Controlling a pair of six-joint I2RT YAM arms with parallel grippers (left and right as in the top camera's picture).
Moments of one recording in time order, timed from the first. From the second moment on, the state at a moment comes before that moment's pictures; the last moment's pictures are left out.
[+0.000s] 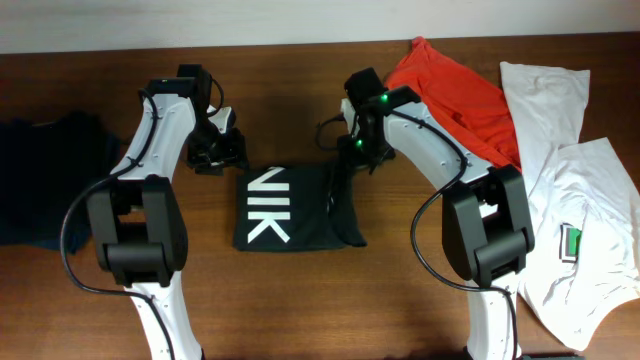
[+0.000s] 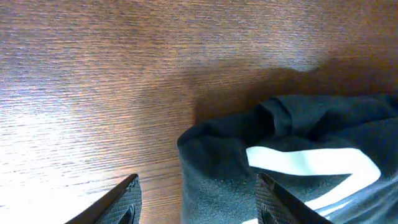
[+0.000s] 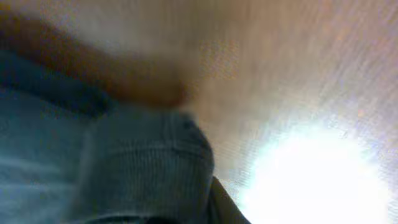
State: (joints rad) left arm -0.04 2.20 1.82 -1.21 0.25 -0.07; right arm 0.38 2.19 1.76 -1.00 -0.18 0.12
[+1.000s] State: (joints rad) left arm -0.11 2.20 1.56 -1.33 0.10 -0.07; right arm 0.50 2.04 1.45 -1.23 -0.49 0.05
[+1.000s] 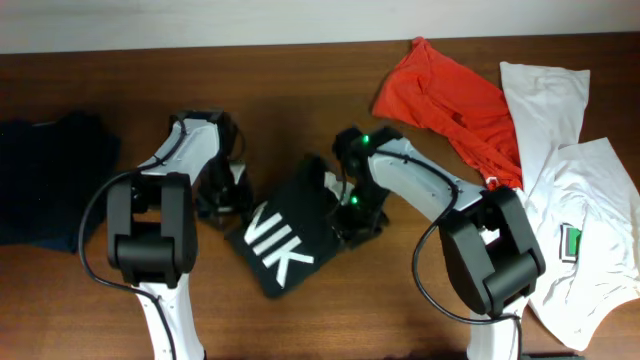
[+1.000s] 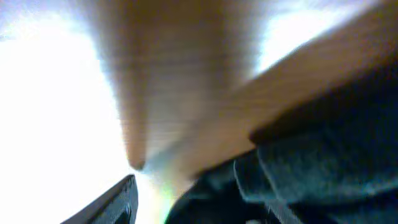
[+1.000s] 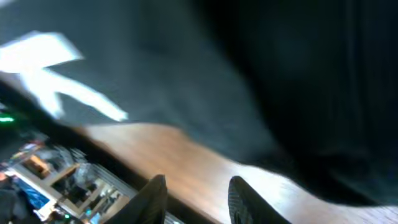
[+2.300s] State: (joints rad) left arm -0.14 2.35 1.76 -1.22 0.56 0.16; right arm 0.31 2.04 1.49 -1.20 -0.17 0.08
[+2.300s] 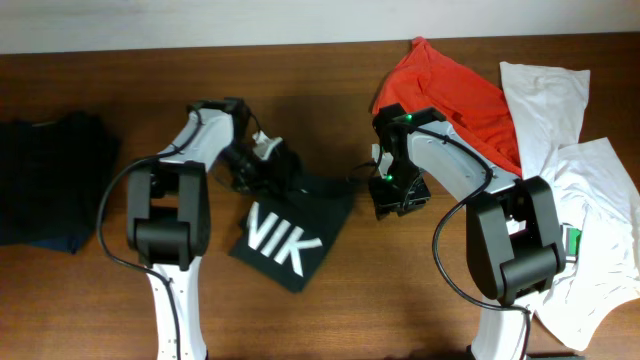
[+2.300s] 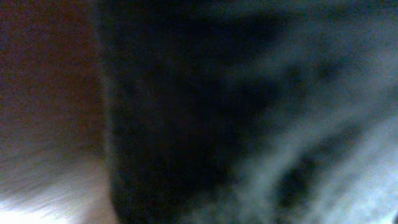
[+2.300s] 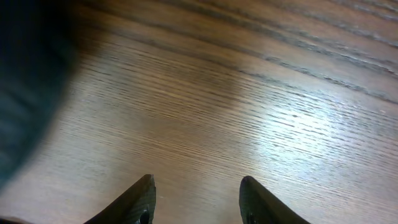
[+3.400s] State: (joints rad) left arm 0.57 1.97 1.85 -0.76 -0.26 0.15; right arm 0.26 2.04 1.49 -1.23 -0.13 0.08
